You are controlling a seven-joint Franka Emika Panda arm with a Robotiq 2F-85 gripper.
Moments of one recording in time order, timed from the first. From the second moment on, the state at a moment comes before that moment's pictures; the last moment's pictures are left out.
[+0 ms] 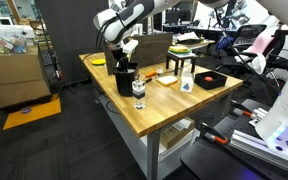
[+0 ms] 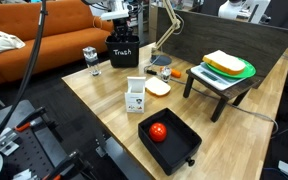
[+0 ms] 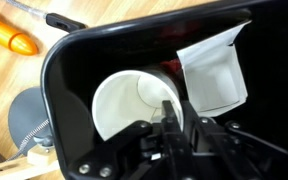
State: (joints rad) arm 0.31 0.95 0.08 -1.13 -0.30 1.97 -0.15
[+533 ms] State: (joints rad) arm 0.30 0.90 0.08 -1.13 -0.30 1.97 -0.13
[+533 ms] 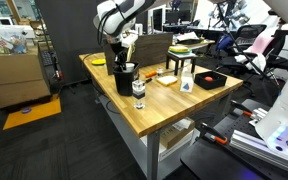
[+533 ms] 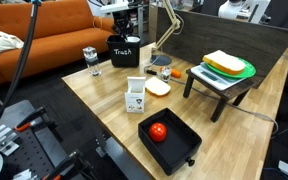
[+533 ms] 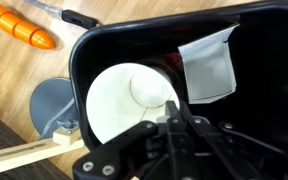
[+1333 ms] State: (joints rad) arm 0.29 0.72 0.04 -1.32 -0.30 2.04 0.24
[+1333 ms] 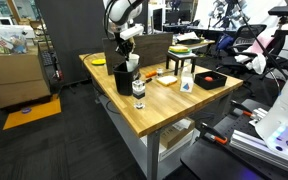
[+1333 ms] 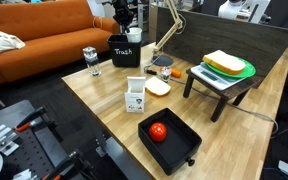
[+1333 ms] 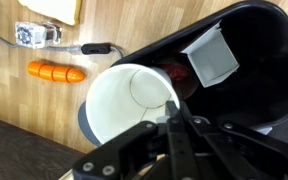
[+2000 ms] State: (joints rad) arm 0.35 0.62 0.00 -1.40 -0.32 2.09 0.51
